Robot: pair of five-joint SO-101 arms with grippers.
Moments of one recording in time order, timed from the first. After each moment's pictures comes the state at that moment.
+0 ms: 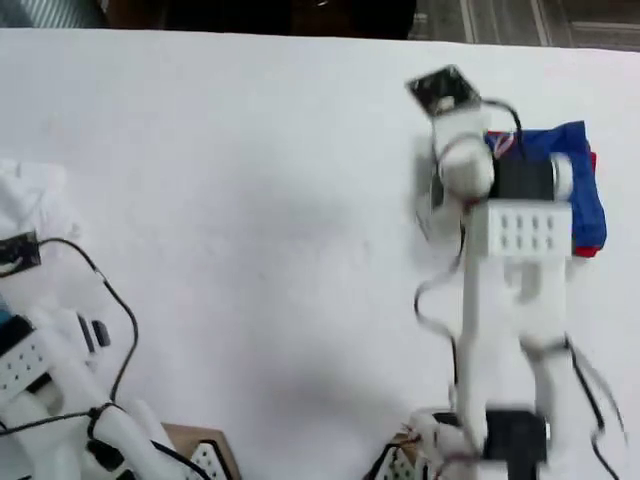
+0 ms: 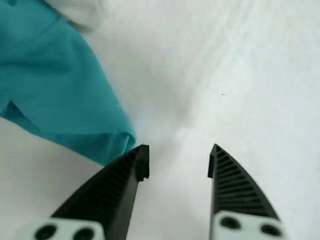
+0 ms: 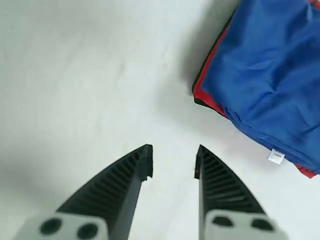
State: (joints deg) left arm -52.4 -43.2 61.1 67.1 -17.8; right arm -3.4 -20.4 3.6 95.0 27.6
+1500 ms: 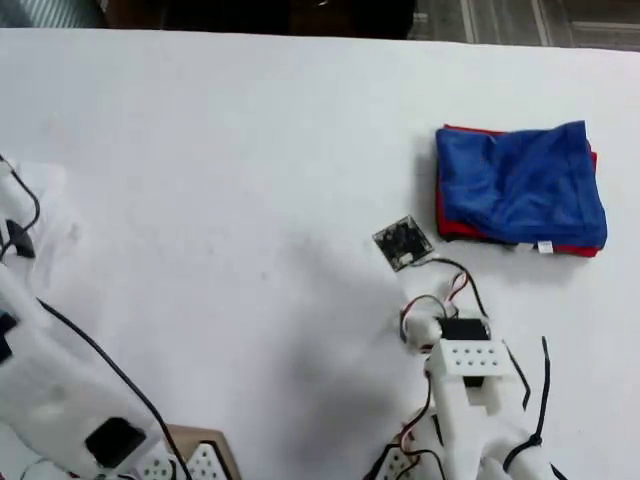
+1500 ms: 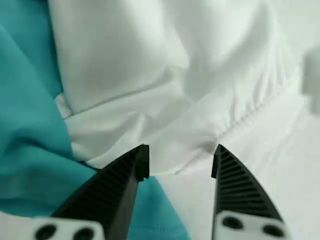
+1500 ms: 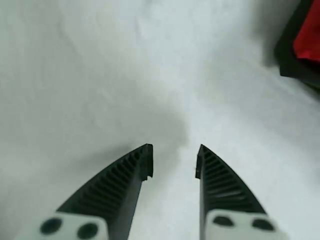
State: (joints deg) left arm -52.0 24.8 -17.0 83.3 -19.6; right arm -4.7 -44.4 78.3 38.6 30.8
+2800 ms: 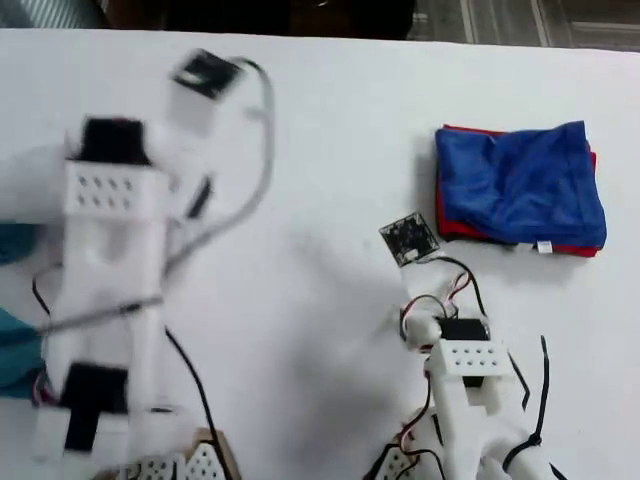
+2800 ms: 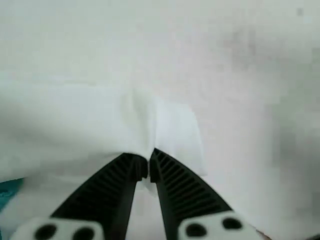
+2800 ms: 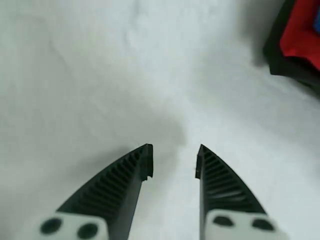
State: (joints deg) left arm 1.4 -10.7 -8.4 101.4 -19.7; right arm -4.7 -44.4 78.5 36.7 26.4
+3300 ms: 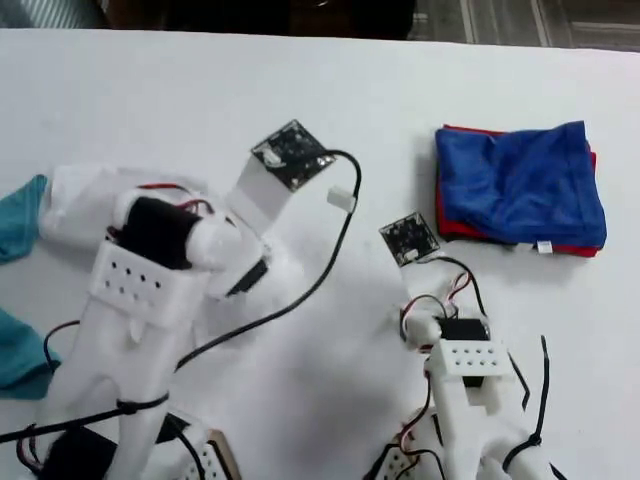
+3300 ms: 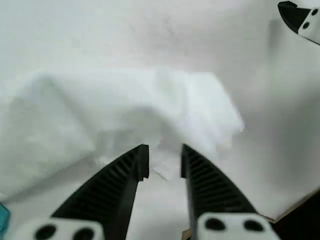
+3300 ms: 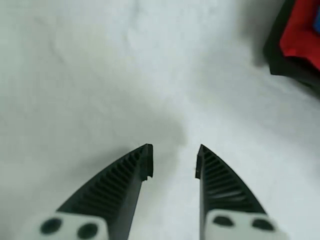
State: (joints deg) left arm 16.2 -26.9 6.7 101.2 -19.7; right arm -4.7 -44.4 78.5 36.7 26.3
